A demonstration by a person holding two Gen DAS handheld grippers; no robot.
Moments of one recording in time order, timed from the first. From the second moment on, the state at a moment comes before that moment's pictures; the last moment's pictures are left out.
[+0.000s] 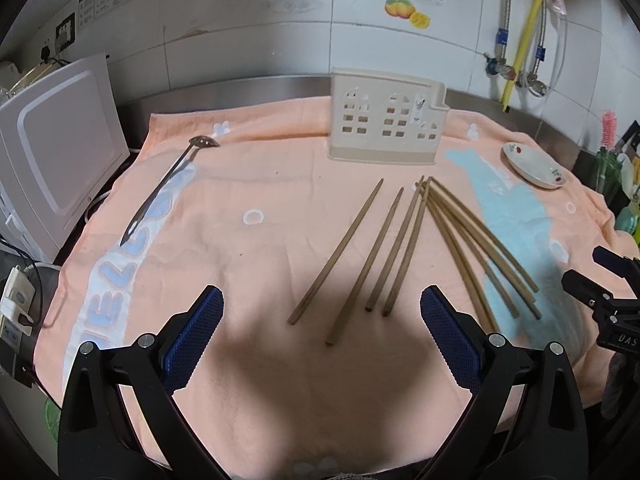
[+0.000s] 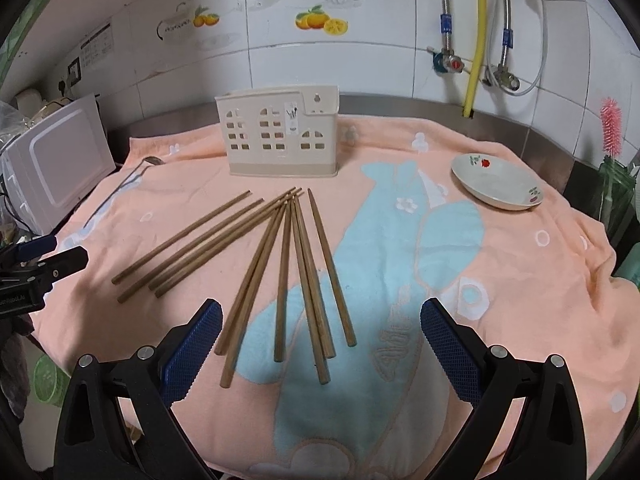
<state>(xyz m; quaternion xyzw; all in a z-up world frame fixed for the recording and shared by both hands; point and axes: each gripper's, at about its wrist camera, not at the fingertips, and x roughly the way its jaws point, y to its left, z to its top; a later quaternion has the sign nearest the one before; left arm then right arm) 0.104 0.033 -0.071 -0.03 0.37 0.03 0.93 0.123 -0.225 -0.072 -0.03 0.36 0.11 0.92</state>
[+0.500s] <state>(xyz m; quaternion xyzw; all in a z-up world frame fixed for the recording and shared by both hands) 0.128 0.055 -0.098 -0.04 0.39 0.02 0.92 0.152 -0.229 -0.095 -0.04 0.39 0.13 0.91</state>
